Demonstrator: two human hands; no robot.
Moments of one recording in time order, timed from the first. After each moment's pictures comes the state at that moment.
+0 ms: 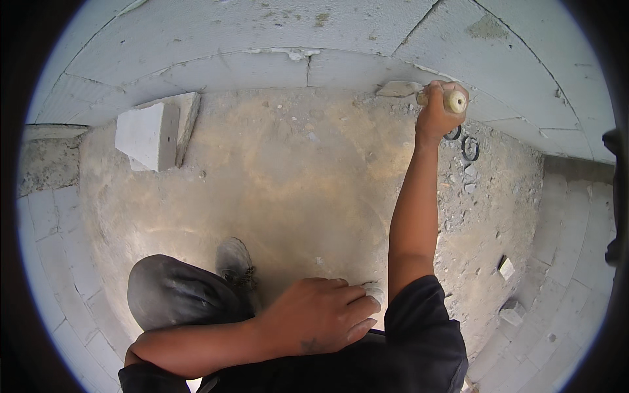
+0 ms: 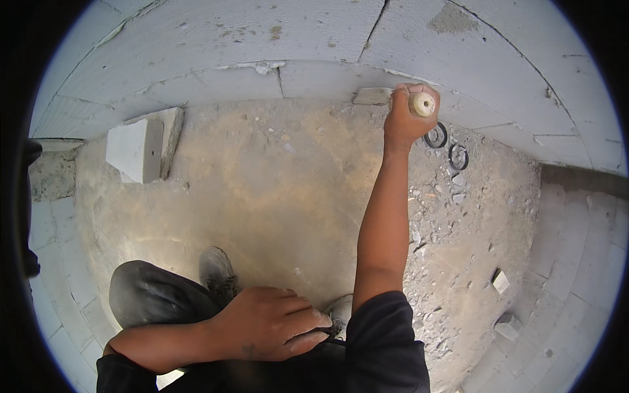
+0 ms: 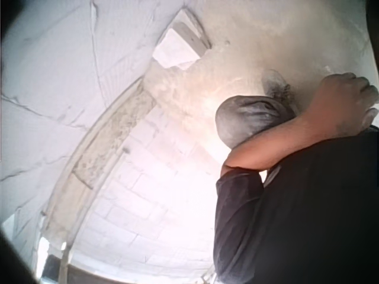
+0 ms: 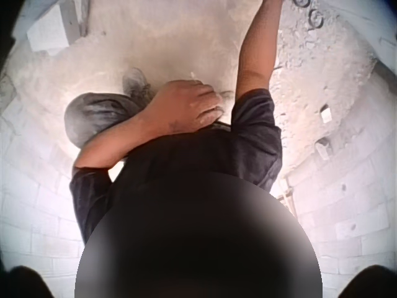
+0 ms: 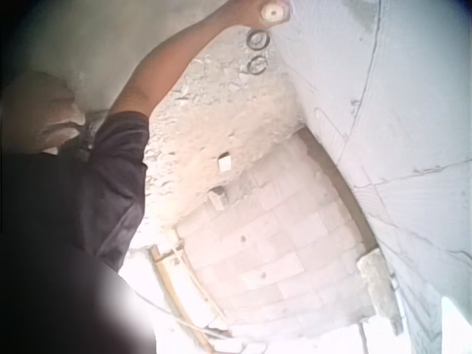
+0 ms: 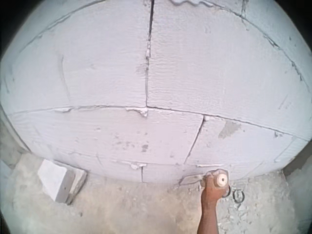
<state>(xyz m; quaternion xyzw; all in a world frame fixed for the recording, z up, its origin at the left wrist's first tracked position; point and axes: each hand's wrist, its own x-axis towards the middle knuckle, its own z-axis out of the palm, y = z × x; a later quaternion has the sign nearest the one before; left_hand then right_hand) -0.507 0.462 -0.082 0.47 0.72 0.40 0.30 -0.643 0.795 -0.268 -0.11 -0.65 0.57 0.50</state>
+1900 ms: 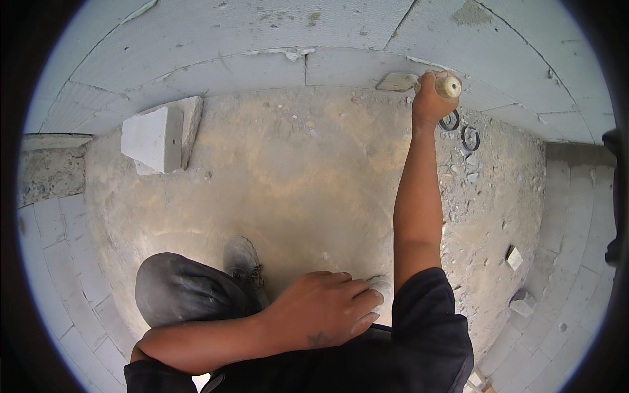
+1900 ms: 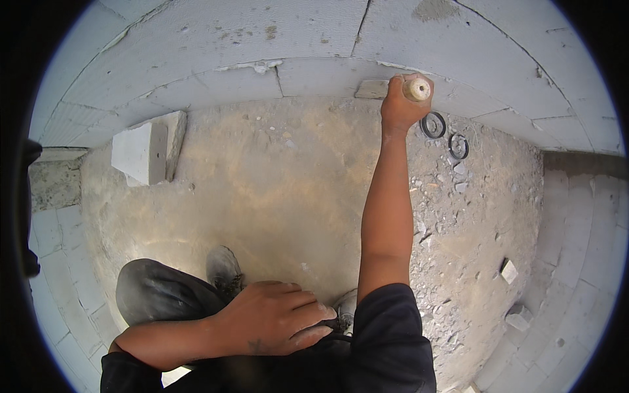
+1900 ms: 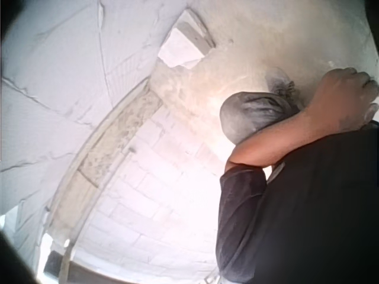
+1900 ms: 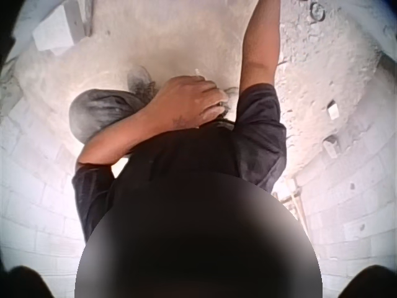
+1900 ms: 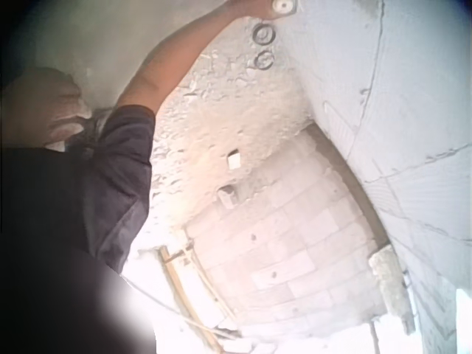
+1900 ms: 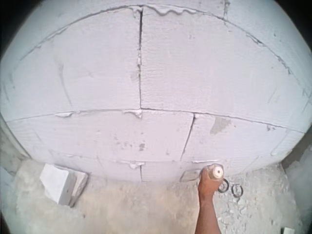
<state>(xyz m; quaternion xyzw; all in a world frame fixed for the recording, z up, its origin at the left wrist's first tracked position) -0.498 0.458 -0.079 0.50 0.73 0.38 0.28 -0.652 0.806 -0.278 -0.19 -0.64 0.53 0.53</state>
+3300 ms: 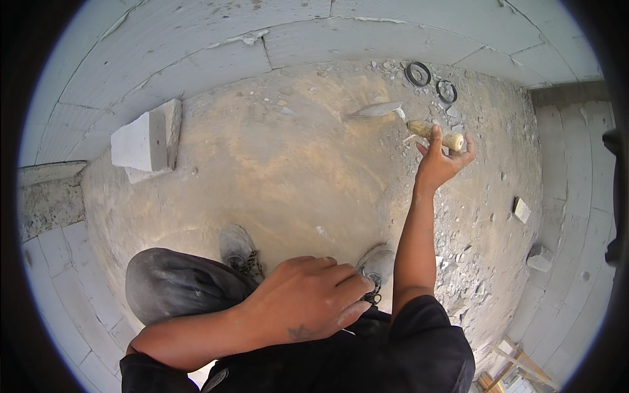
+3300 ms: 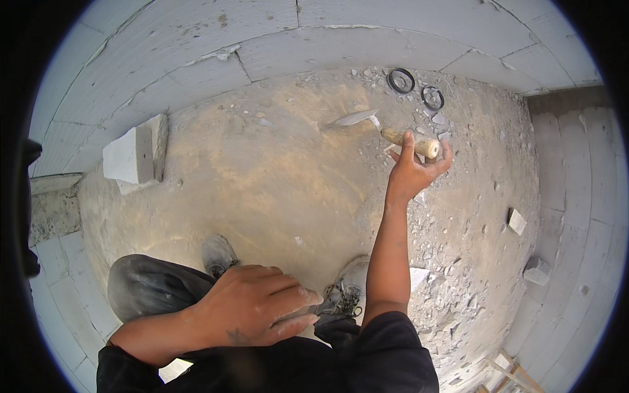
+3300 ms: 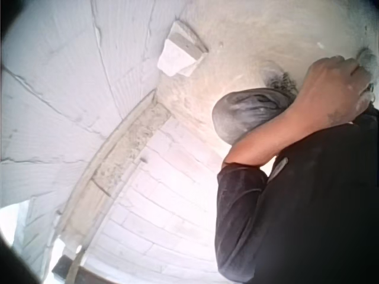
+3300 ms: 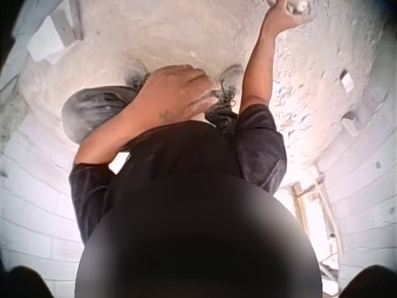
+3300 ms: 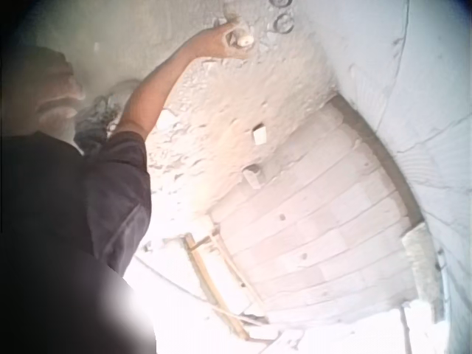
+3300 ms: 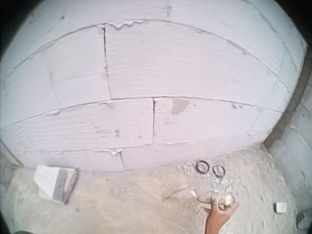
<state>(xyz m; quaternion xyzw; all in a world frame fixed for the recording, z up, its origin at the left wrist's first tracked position) -0.462 0.447 -0.054 0.55 0.70 0.34 0.31 -0.426 0.737 -0.240 -0.42 -0.57 0.48 0.52</state>
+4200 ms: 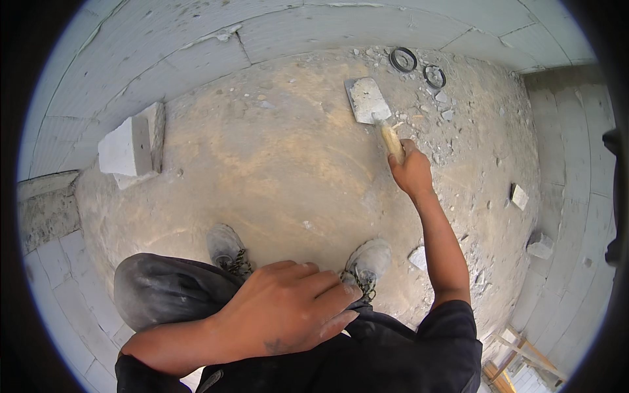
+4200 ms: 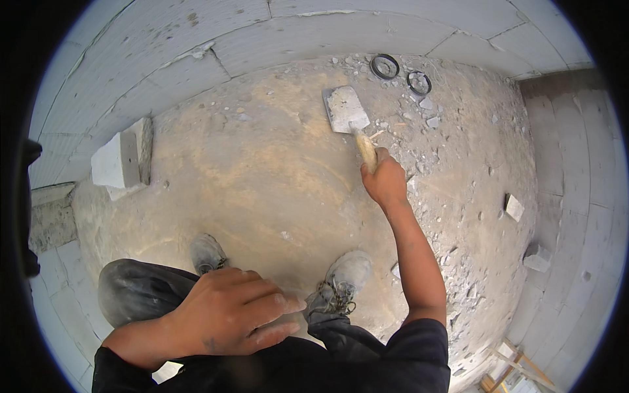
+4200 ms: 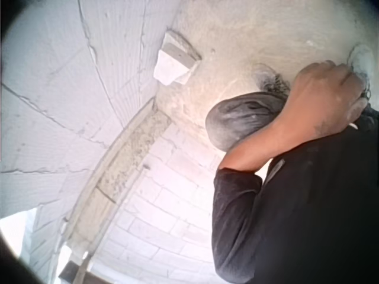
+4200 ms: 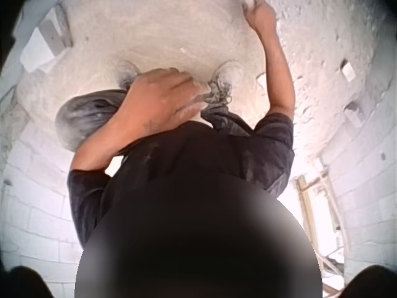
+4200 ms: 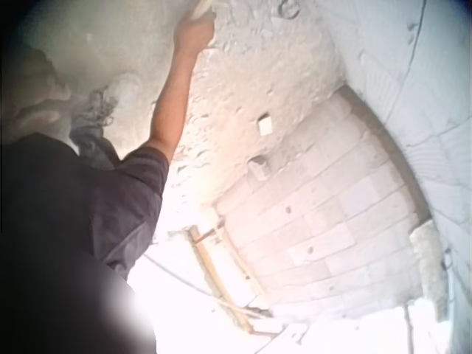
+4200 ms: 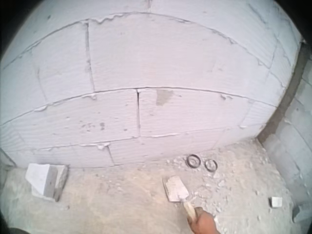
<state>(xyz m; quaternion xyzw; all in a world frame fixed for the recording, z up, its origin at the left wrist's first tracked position) -0.457 0.454 -0.048 0.56 0.68 0.34 0.32 -0.358 0.761 -0.268 -0.36 -0.90 0.23 -0.05</state>
